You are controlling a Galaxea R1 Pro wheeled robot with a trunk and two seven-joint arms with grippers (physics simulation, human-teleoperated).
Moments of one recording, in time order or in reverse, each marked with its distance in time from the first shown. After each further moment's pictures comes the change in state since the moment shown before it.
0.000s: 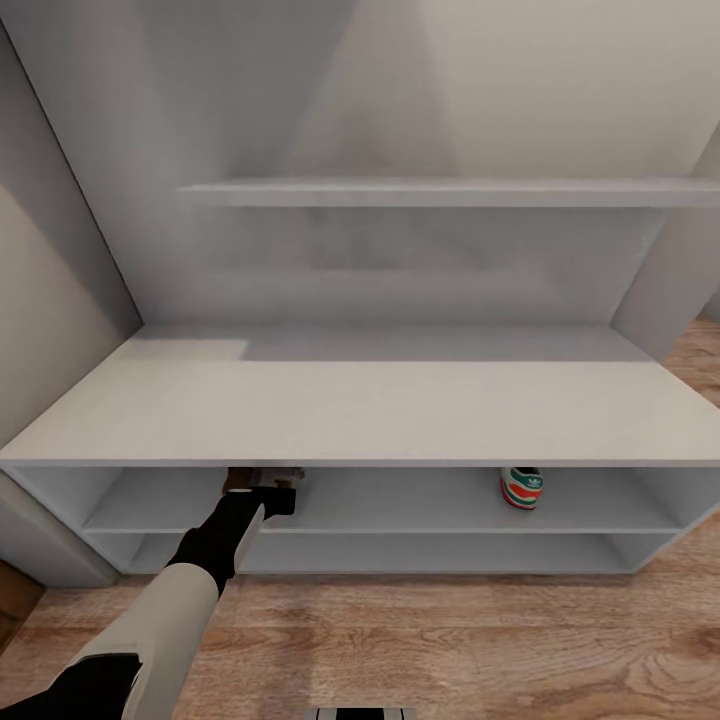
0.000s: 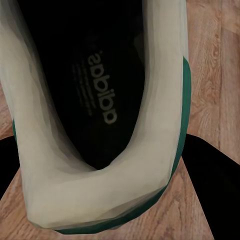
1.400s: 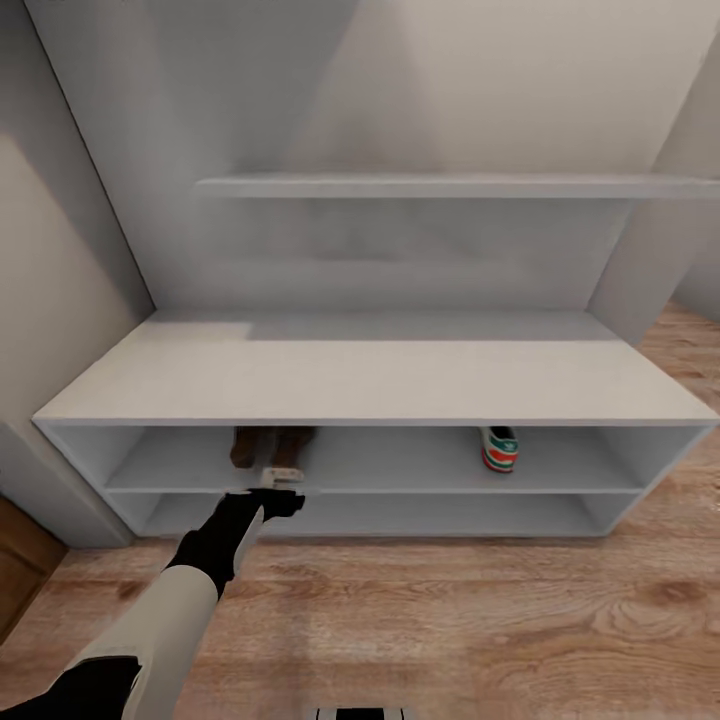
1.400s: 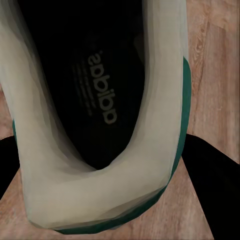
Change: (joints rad) left arm 0.007 0.001 0.001 -0.001 -0.005 -0.004 -0.002; right arm 0.000 0.000 0.000 0.000 0.000 0.000 0.000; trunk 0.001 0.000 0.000
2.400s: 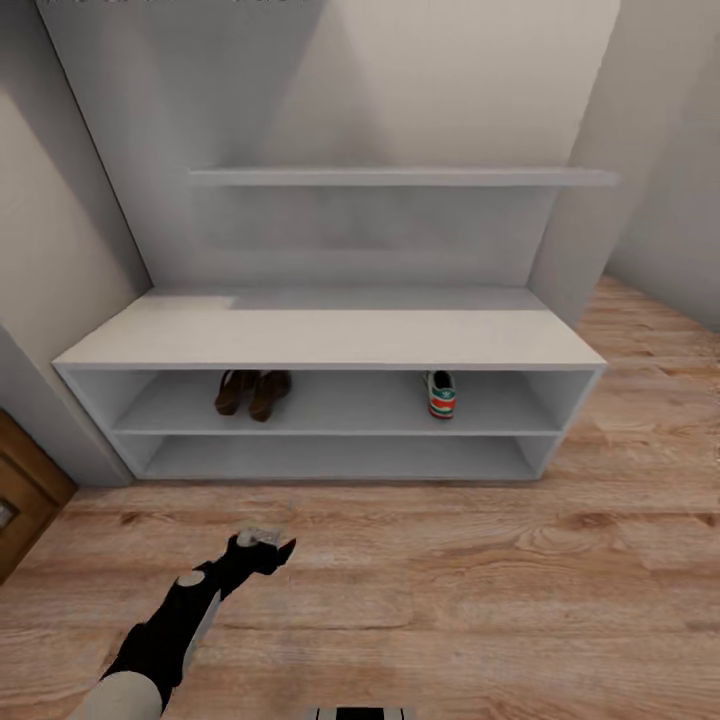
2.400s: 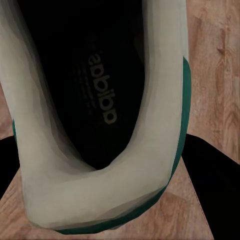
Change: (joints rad) left arm 0.284 0.103 0.007 -0.130 0.008 -0.369 -0.313; right arm 0.000 0.000 0.003 0.018 0.000 -0.001 0.001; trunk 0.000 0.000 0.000
